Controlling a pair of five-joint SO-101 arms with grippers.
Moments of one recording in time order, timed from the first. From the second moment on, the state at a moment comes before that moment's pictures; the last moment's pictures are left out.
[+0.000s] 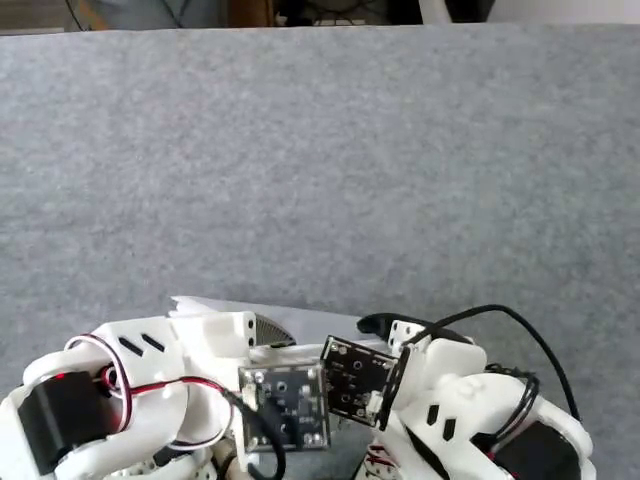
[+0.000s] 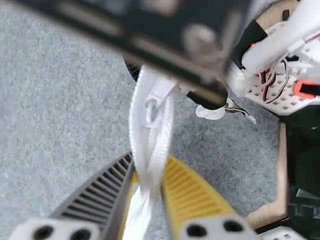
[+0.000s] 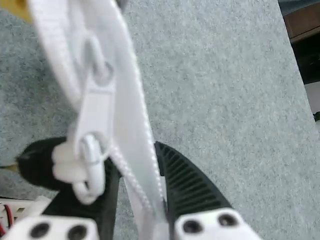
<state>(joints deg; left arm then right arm) 54.1 -58.0 18.3 99.9 -32.9 -33.8 -81.7 37.1 100.2 42.5</state>
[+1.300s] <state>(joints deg) 54.1 -46.5 5.3 98.4 -27.2 -34.0 -81.7 37.4 98.4 42.5</state>
